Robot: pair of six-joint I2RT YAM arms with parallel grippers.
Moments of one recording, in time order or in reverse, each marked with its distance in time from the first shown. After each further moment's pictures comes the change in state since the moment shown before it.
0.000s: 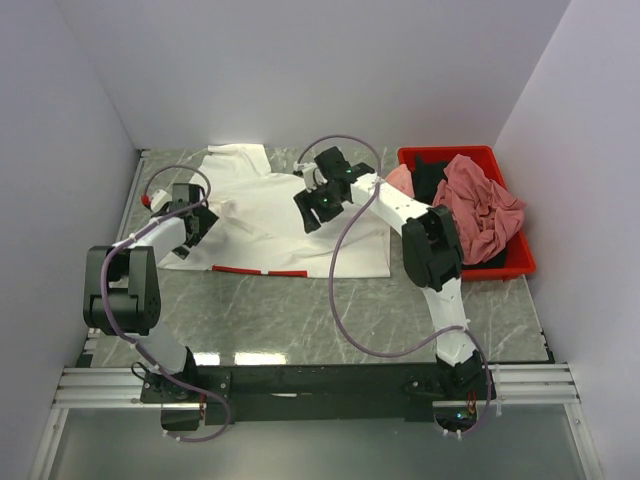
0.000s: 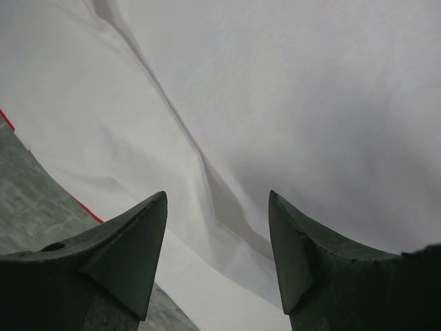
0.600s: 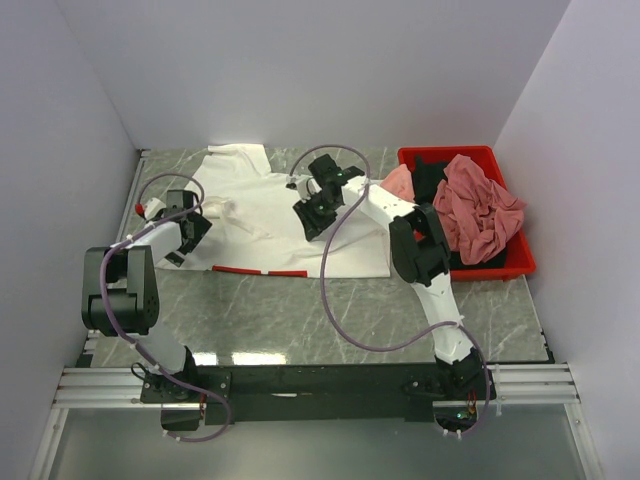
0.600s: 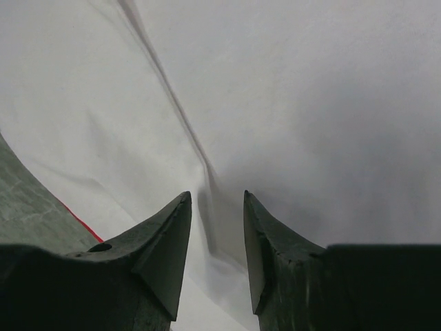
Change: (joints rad) left arm 0.048 -0.002 -0.057 0.019 0.000 0.000; right arm 0.017 0.129 0.105 -0.089 -0.068 -0.119
